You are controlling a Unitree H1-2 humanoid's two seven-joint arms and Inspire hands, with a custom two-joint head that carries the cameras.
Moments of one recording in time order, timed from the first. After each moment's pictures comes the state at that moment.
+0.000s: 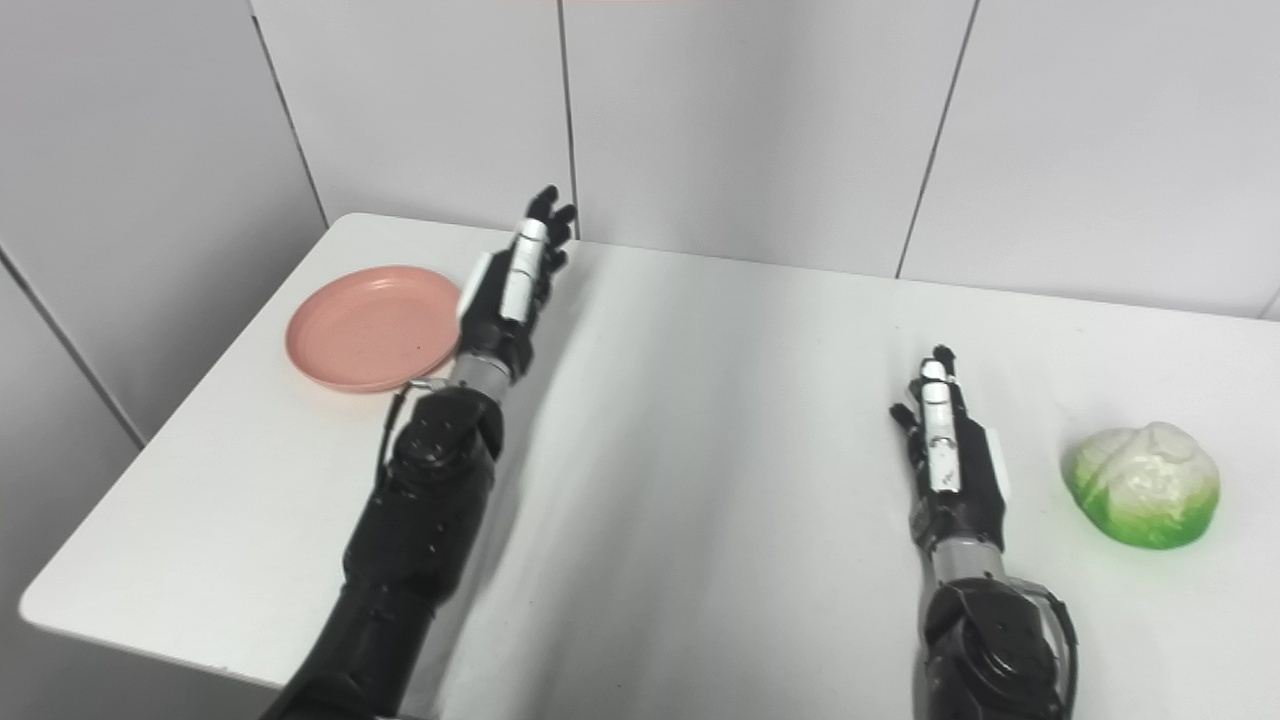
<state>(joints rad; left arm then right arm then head) -0.55 0.08 0.18 0.28 -0.11 0.07 0.06 -0.41 -0.02 -0.09 0.36 0.16 0.00 0.05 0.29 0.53</state>
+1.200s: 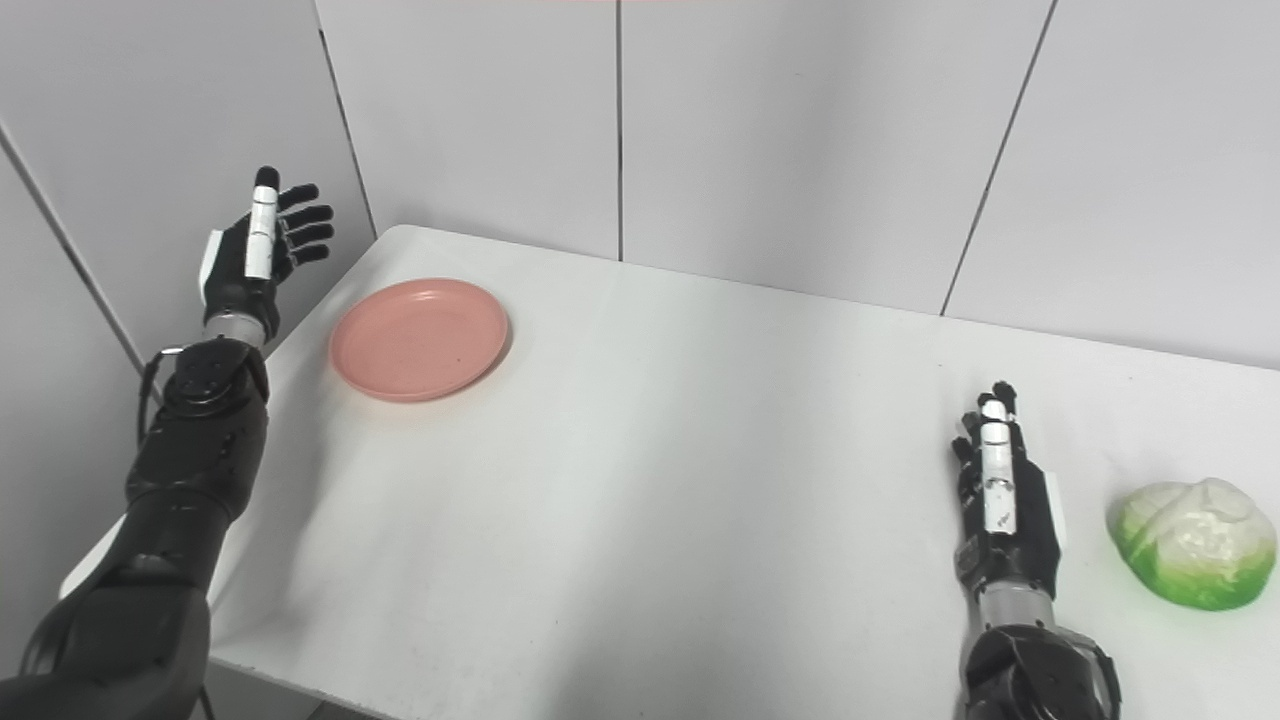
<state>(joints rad) -0.61 0.50 0.36 0.76 -0.16 -0.11 0.05 -0.43 -0.02 -0.12 0.42 0.21 -0.05 0.07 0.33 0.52</state>
